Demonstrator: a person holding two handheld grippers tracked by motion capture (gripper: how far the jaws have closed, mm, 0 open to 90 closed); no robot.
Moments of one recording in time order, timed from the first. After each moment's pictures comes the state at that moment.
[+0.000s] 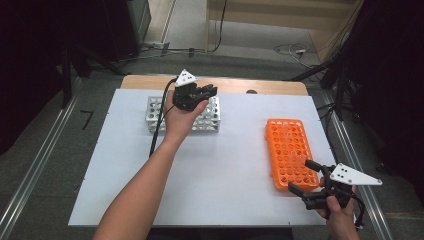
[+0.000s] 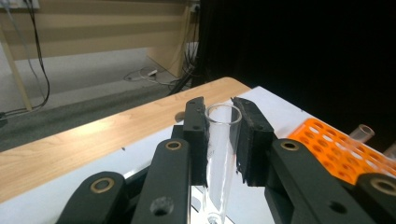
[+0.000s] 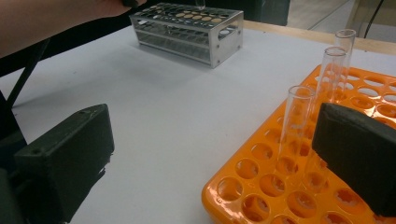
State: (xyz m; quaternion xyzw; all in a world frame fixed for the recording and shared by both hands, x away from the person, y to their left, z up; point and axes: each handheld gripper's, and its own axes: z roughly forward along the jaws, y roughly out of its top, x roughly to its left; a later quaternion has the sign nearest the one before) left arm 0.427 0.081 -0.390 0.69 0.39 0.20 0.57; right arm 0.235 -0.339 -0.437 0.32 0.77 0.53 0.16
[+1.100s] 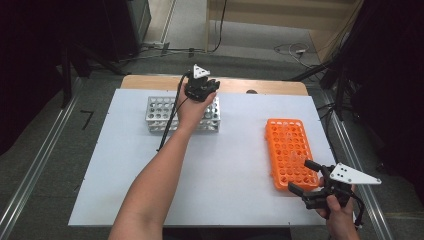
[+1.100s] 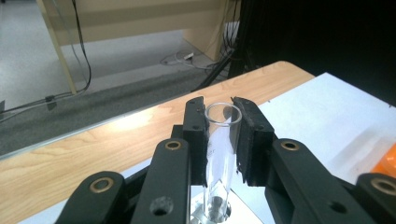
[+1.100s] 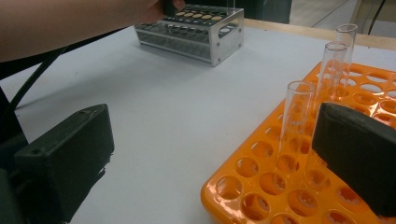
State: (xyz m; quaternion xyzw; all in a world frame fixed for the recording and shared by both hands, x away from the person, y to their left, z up) left arm 0.486 0.057 -0.420 0.71 0.43 0.24 0.50; right arm 0.237 -0.340 -0.440 0.32 0.77 0.53 0.15
